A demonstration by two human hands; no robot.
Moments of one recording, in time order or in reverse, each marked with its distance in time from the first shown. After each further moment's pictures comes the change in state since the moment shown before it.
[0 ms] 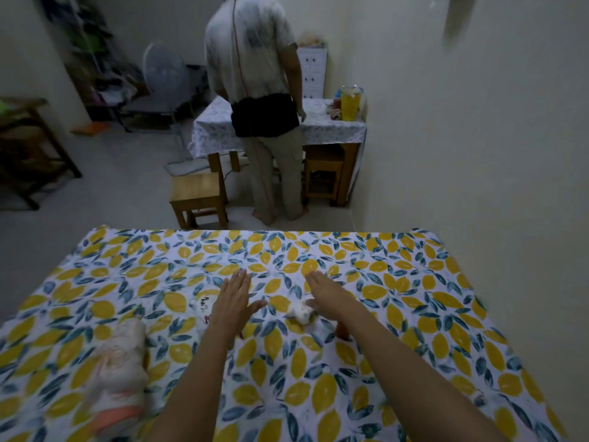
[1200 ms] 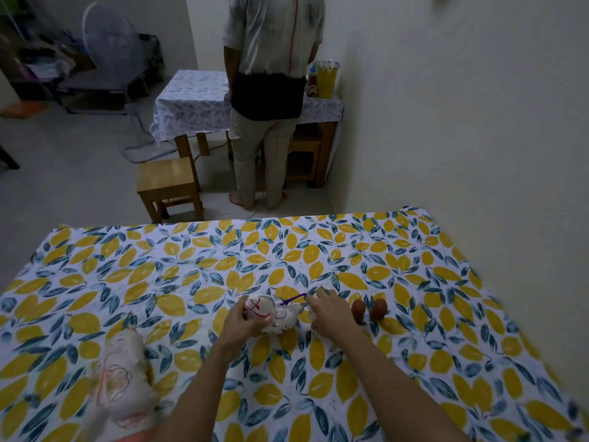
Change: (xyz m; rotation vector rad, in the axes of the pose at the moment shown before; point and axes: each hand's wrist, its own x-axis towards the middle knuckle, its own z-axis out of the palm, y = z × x) left_hand -0.005 -0.048 0.054 -1.270 -0.260 -0.216; right_hand 0.006 -0.038 0.073 -0.129 -0.009 0.233
